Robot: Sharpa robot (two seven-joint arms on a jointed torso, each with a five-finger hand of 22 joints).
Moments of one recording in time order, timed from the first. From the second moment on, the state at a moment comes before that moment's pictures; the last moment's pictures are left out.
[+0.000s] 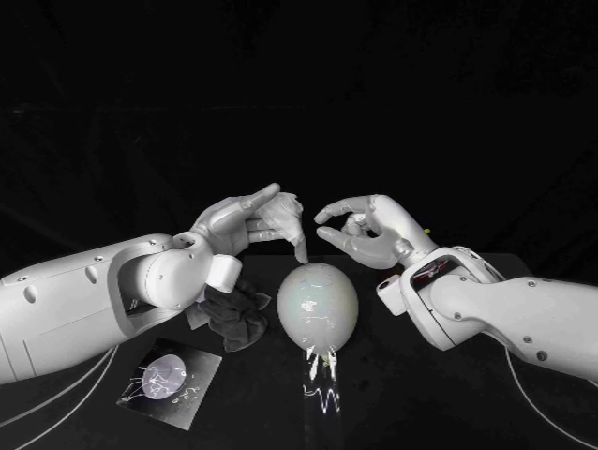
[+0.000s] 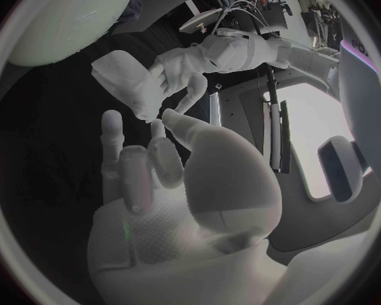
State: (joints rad) left arm 1.33 -0.77 -0.05 1.50 0.18 -0.12 0.28; left_hand 1.22 -0.14 0.47 0.24 0.04 0.68 0.19 0.43 0.21 0.99 0.21 0.06 0.06 1.03 0.16 0.07 0.21 0.17 1.01 0.26 0.08 0.06; right arm 1.33 -0.84 -0.14 1.71 -0.90 -0.79 0.26; right_hand 1.25 -0.10 0.54 -0.04 0.05 0.91 0.15 0.24 0.50 1.40 0.08 1.26 1.31 1.43 0.02 1.47 1.31 0.17 0.82 0.13 0.86 1.00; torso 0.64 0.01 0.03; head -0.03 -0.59
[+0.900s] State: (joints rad) left arm 1.32 -0.77 -0.05 1.51 0.20 -0.04 0.27; left_hand 1.56 -0.10 0.74 -0.12 0.05 0.63 0.18 0.35 0.15 0.83 0.24 0.06 0.06 0.90 0.20 0.07 0.15 0.17 0.83 0.28 0.08 0.08; right arm 1.31 -0.77 -0.14 1.68 -1.34 -0.90 0.05; right_hand 1.26 -0.13 0.53 -0.05 0.05 0.95 0.15 0.21 0.48 1.43 0.07 1.31 1.31 1.45 0.01 1.49 1.31 0.17 0.83 0.13 0.87 1.01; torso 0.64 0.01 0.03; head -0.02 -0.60
